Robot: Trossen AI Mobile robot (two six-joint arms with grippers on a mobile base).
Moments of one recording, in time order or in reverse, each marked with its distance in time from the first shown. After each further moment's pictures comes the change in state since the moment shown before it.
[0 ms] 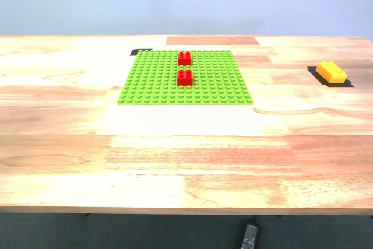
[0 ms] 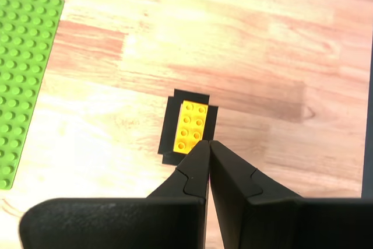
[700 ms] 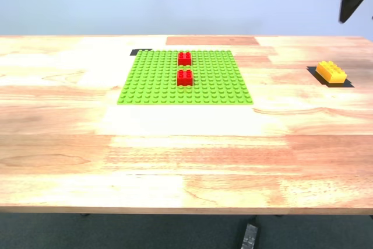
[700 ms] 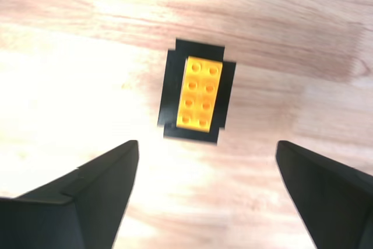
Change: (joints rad) arm 0 -0.001 0.085 0.164 -0.275 0.075 0.103; arm 1 -0.025 0.290 0.079 -0.080 -0.010 0.012
